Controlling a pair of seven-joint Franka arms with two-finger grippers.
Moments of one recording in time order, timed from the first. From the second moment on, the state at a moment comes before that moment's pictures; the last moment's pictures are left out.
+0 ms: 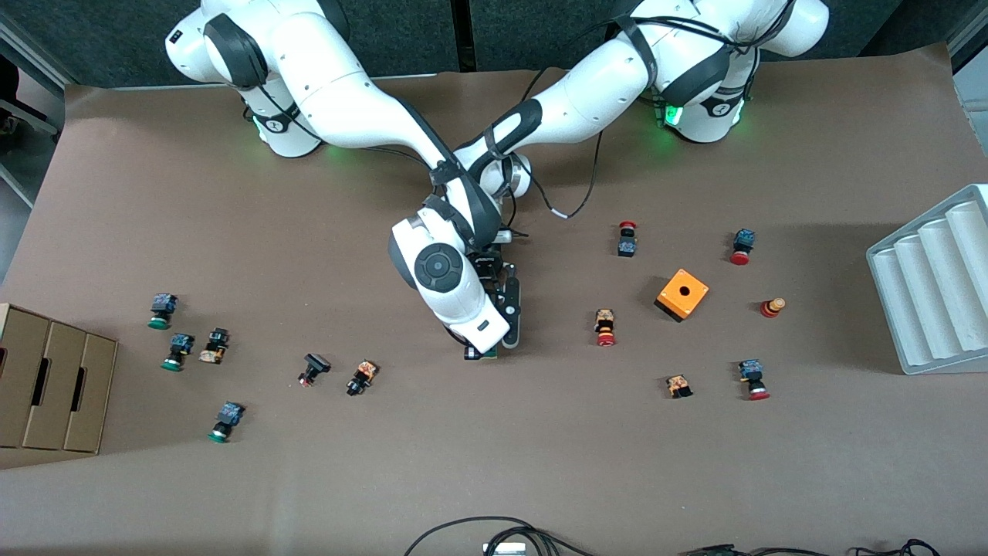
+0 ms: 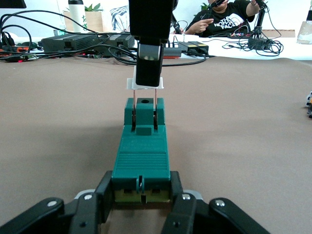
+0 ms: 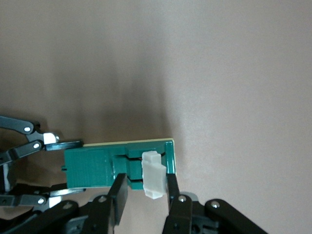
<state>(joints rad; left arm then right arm) -0.75 0.99 -0.41 -1.68 2.01 1.89 -2.51 0.85 0.82 -0.25 -1.36 0.32 2.22 -0.99</state>
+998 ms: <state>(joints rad) -0.75 0.99 -0.41 -1.68 2.01 1.89 -2.51 0.85 0.81 -0.25 -1.36 0.32 2.21 -0.96</state>
